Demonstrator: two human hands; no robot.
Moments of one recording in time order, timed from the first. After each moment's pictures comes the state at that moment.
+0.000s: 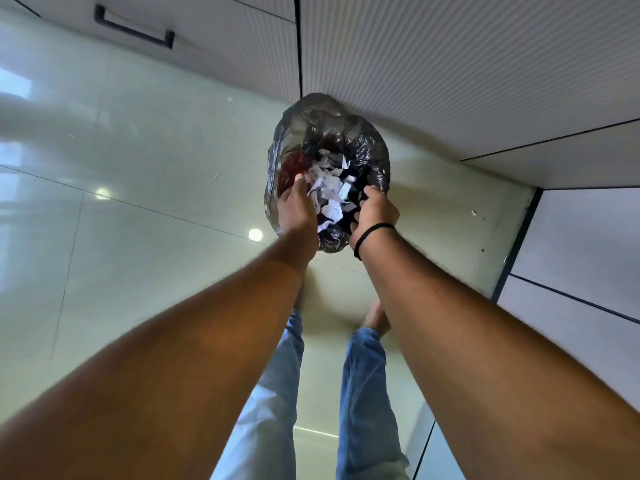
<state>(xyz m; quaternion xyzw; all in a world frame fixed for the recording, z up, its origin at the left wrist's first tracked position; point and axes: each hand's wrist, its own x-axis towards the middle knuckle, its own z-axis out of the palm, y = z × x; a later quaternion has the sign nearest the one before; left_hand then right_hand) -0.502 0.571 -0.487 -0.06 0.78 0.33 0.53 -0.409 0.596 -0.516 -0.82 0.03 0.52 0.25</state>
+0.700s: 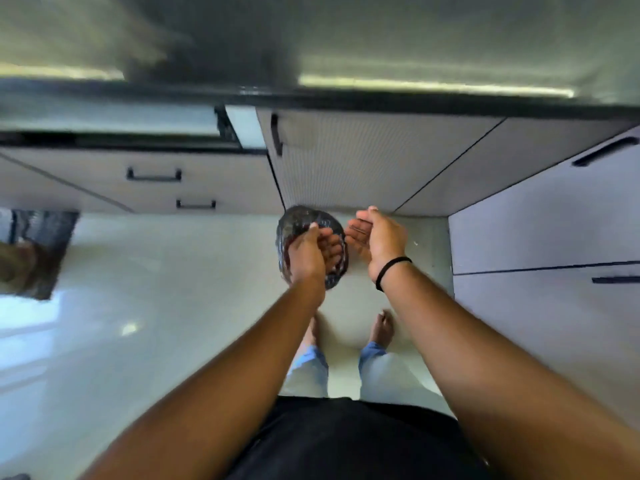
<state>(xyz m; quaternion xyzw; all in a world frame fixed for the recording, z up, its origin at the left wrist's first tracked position) -0.488 0.545 -0.141 0.06 0.65 0.38 0.65 -0.383 0.567 -0.143 -0.69 -0.02 0.58 0.44</state>
